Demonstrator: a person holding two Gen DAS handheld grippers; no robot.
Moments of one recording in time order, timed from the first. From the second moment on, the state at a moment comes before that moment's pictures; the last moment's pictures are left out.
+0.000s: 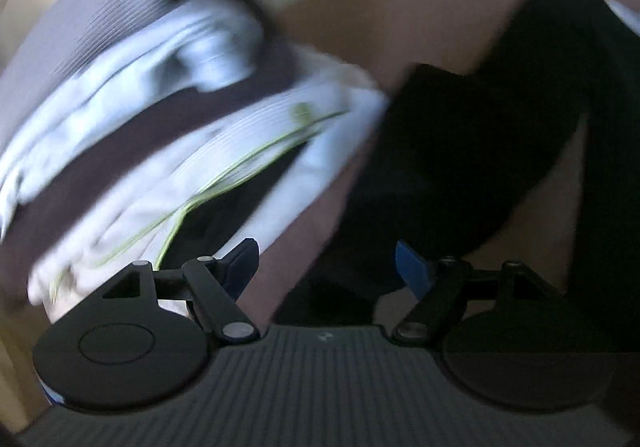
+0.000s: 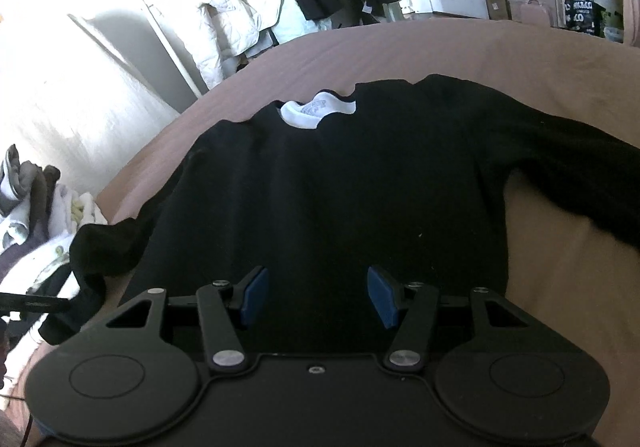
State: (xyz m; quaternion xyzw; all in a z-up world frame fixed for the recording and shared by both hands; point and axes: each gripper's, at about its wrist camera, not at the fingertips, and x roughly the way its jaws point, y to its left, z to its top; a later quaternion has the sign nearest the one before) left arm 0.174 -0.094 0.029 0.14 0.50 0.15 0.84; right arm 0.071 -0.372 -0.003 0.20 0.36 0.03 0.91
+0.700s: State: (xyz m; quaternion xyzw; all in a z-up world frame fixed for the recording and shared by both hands) left arm 0.109 -0.054 0.112 0.04 0.29 0.26 0.92; right arm 0.064 -0.358 0.005 0.16 0.37 0.03 0.91
